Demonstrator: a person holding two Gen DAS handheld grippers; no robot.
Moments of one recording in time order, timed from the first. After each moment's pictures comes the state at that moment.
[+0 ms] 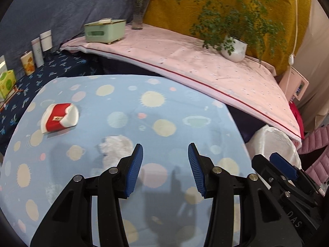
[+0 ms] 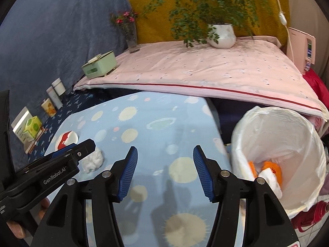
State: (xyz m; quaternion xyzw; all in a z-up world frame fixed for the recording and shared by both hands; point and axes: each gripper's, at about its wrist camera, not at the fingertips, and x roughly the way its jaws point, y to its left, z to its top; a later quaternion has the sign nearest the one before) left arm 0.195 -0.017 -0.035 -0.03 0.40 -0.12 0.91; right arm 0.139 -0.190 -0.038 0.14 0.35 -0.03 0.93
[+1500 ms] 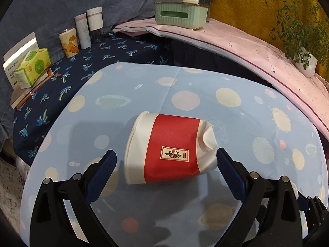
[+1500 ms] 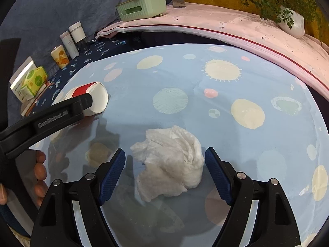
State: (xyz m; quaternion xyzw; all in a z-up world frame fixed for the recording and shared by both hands) left arm 0.320 0.161 -0.108 -0.03 0.42 0.02 0.91; right arm 0.268 -0.003 -0.127 0.06 0.45 0.05 0.89
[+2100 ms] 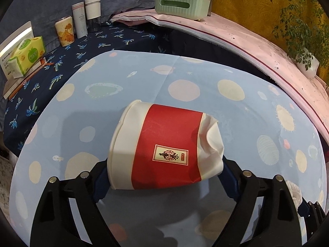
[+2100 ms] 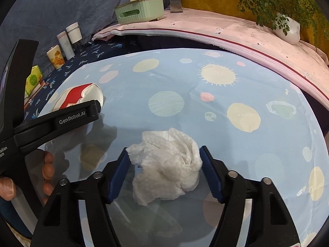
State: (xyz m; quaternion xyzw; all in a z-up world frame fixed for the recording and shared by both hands) left arm 0.329 0.159 -0.126 -0.05 0.44 0.01 0.90; right arm 0.265 0.000 -0.129 0.04 0.44 0.03 0.90
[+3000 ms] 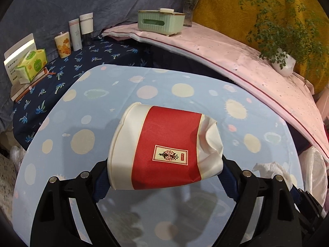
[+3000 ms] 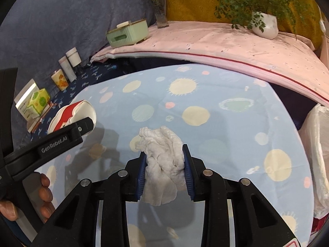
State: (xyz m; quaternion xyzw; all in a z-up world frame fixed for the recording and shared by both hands) left arm 0.247 0.099 -0.062 -0.05 0.41 -0.02 0.91; right arm 0.203 -0.065 -0.079 0.11 0.40 0.02 0.91
